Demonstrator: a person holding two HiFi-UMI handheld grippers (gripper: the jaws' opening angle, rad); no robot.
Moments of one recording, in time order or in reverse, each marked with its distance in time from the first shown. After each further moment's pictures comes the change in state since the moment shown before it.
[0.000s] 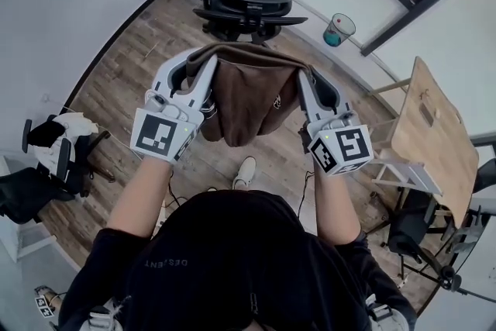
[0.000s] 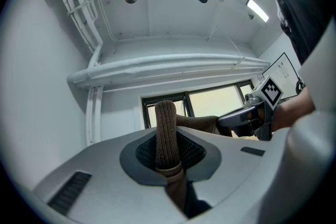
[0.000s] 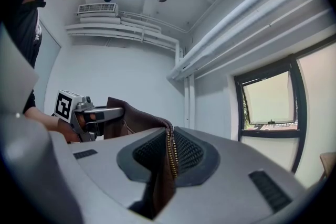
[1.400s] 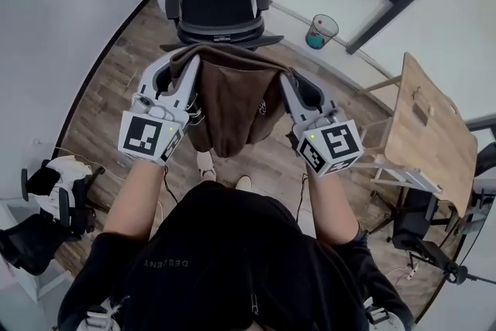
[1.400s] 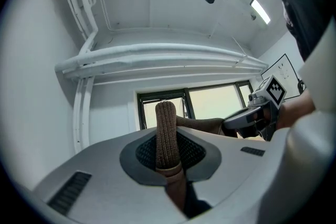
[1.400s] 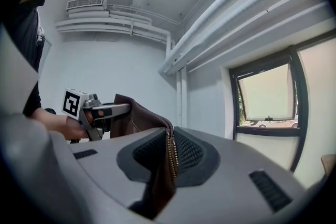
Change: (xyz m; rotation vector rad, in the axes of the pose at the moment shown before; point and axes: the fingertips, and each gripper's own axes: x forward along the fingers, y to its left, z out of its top) left arm 0.147 0.057 -0.035 -0.020 0.013 -0.069; right arm 0.088 -0.103 -0.013 0.023 0.061 -0.040
